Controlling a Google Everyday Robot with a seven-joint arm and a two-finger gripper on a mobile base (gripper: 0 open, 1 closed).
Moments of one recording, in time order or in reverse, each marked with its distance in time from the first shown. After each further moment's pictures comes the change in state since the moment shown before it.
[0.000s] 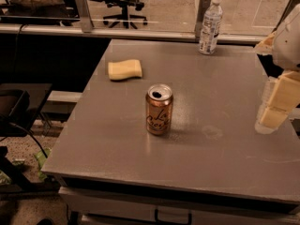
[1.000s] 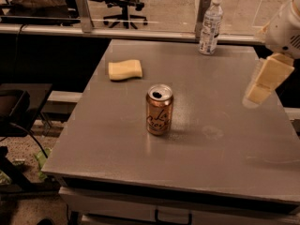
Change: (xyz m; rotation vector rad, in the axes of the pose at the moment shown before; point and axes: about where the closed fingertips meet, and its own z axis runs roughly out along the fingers) arm 0.001 -0.059 0.017 0.063 -0.046 0.097
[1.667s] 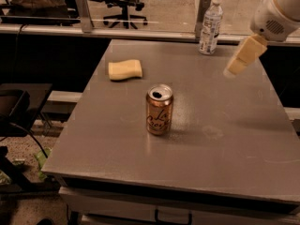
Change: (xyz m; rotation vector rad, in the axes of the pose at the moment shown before) arm -0.019 -0.091 0.039 0.097 -0.104 0.131
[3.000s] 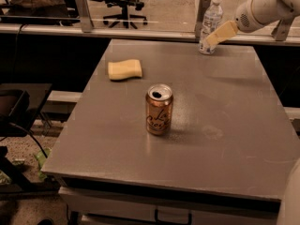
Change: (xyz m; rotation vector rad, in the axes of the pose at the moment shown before) arm -0.036 -0.136 0.090 0.185 -0.272 0.348
